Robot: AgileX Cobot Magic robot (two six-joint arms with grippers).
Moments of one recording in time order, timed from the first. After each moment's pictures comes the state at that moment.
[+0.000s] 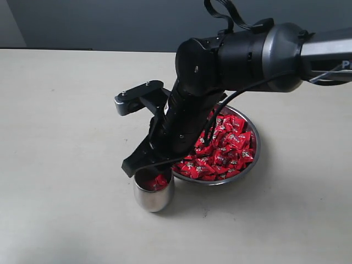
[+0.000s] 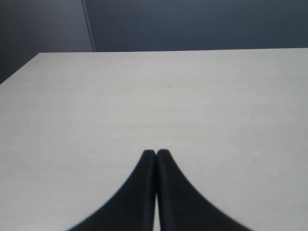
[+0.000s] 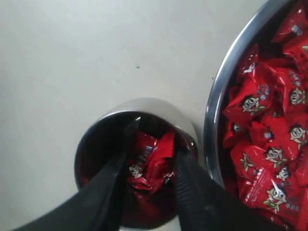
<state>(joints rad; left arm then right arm) 0.22 0.00 0.00 0.00 0.34 0.03 0.93 1.88 -1.28 0.30 0.82 -0.18</state>
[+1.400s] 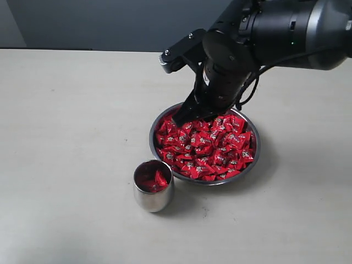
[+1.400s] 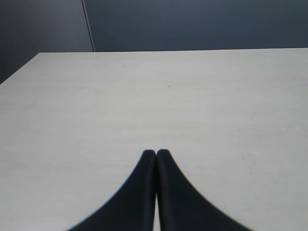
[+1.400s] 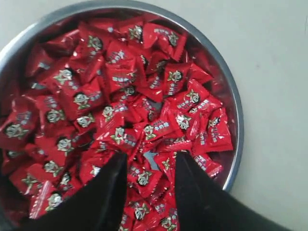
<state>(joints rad) 0.22 0.00 0.00 0.00 0.34 0.03 0.85 1.80 -1.28 -0.37 0.82 0.25</state>
